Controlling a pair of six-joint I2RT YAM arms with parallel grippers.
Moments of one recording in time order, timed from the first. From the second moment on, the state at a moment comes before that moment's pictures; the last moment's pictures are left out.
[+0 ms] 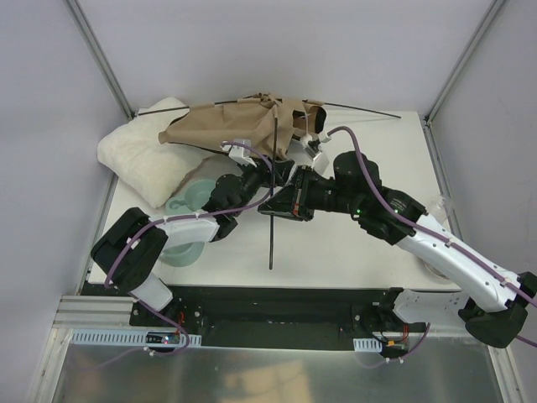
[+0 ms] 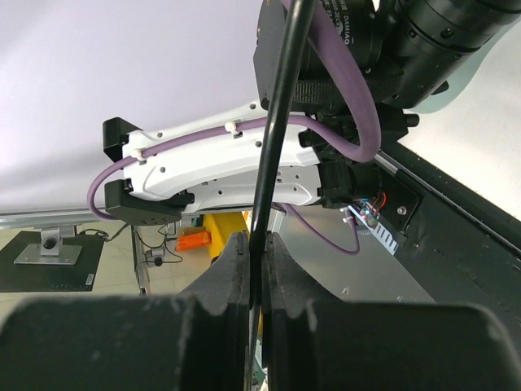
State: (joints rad) left arm -0.72 1.57 0.73 0.96 -0.13 -0.57; right arm 0.93 1.14 1.29 -0.47 -0.33 1.16
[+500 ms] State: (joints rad) left arm -0.72 1.53 0.72 0.90 -0.24 -0.52; right arm 0.93 1.14 1.28 -0.44 -0.33 1.17
